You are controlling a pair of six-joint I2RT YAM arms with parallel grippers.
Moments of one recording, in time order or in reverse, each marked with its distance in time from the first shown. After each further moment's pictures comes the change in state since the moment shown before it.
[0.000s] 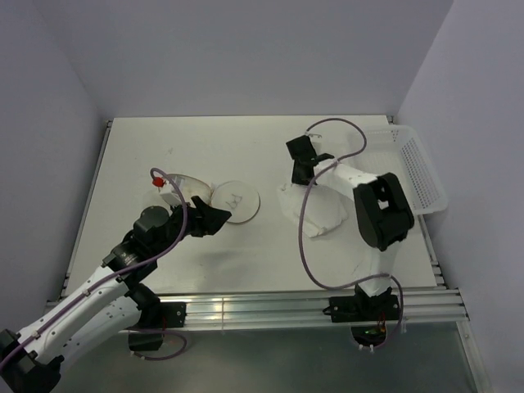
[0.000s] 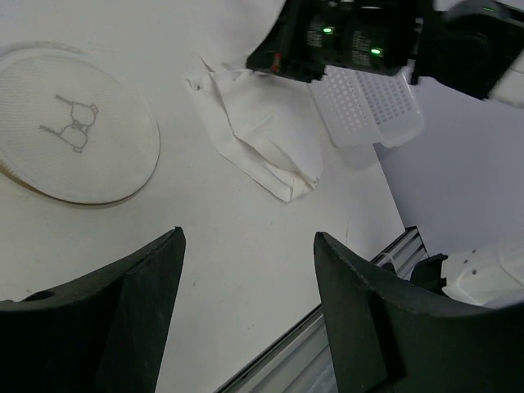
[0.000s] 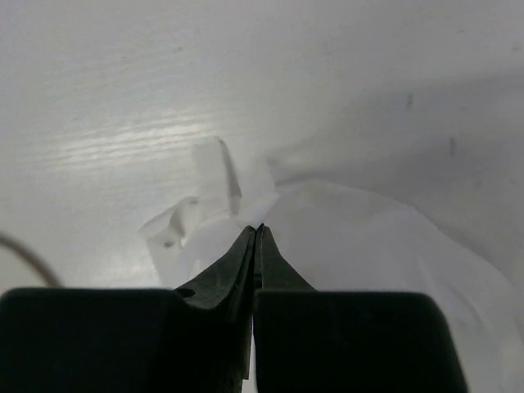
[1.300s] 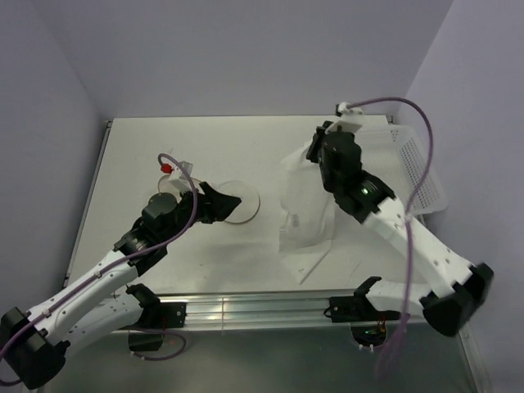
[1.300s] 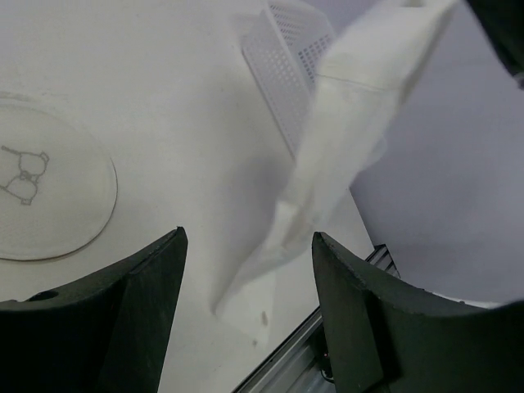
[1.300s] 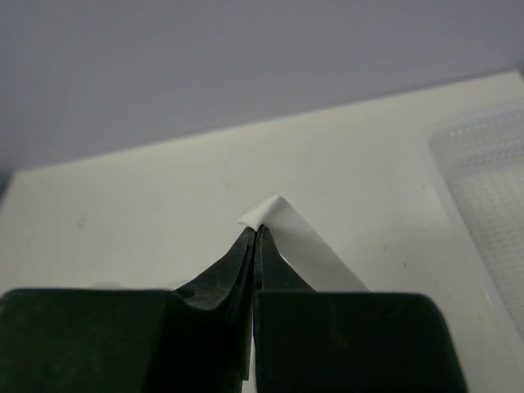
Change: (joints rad) left arm -0.004 0.150 0.088 0.145 0.025 -0.024; right arm 0.294 -0.830 -0.093 0.131 0.360 -0.158
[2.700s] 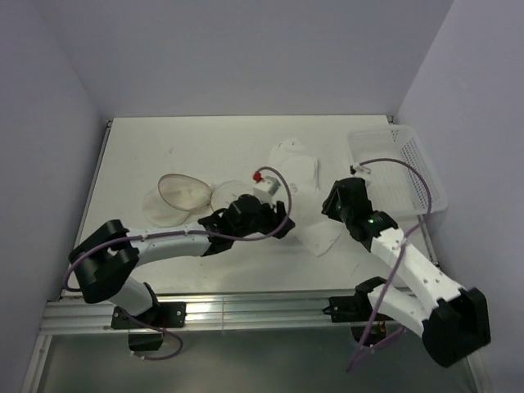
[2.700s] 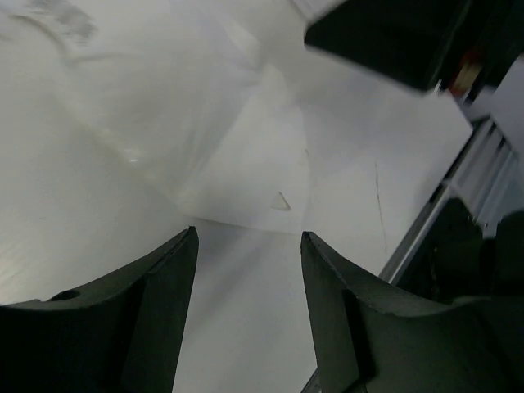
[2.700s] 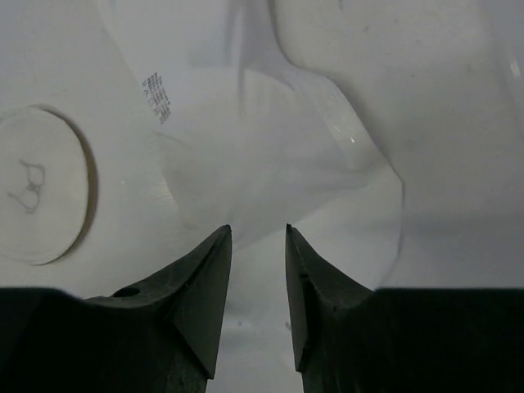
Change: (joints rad) left arm -0.288 0.681 0.194 0.238 -0.089 0.170; right arm -0.341 -0.073 -0.575 -0.065 -0.469 0.244
